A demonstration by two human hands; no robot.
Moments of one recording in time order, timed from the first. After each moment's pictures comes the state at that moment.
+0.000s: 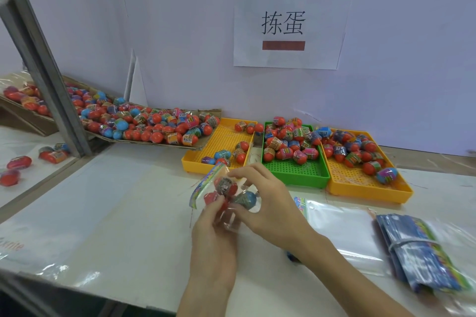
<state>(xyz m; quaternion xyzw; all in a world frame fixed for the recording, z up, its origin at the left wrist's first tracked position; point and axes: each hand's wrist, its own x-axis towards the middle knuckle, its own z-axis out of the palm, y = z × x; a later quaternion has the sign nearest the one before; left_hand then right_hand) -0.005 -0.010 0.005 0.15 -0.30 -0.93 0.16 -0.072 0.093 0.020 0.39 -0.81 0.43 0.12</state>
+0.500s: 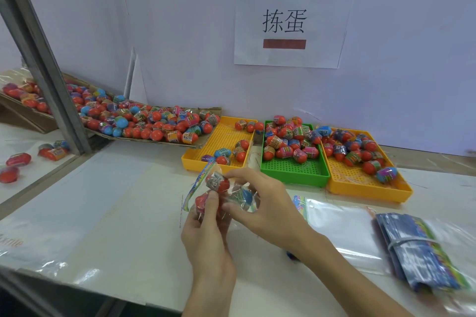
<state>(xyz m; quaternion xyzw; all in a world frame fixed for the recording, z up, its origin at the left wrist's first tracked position) -0.005 -0.008 0.002 0.25 -0.34 -0.86 0.28 -0.071 0.091 0.017 0.39 -0.79 0.46 0.11</state>
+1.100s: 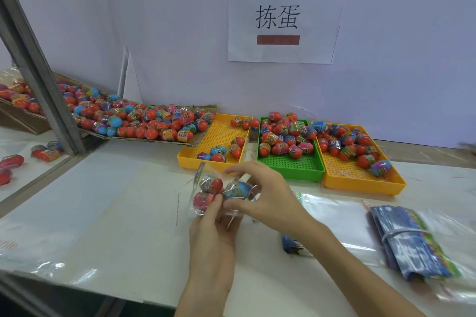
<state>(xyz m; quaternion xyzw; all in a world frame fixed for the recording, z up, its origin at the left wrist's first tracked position) -0.002 -0.007 -0.002 0.17 -0.34 -0.91 0.15 -0.078 0.097 0.026 0.36 -0.80 0.48 0.05</state>
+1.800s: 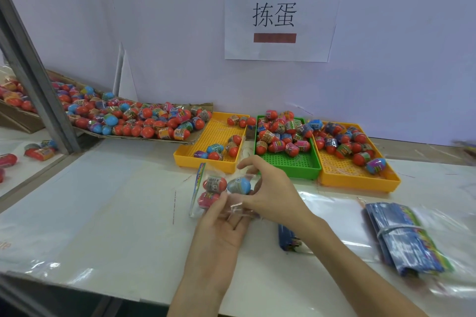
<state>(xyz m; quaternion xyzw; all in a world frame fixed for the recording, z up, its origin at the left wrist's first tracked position) 0.007 -0.006 0.009 0.10 -0.28 -0.95 0.06 -0.089 0.103 0.018 0.25 -0.87 0.42 0.03</state>
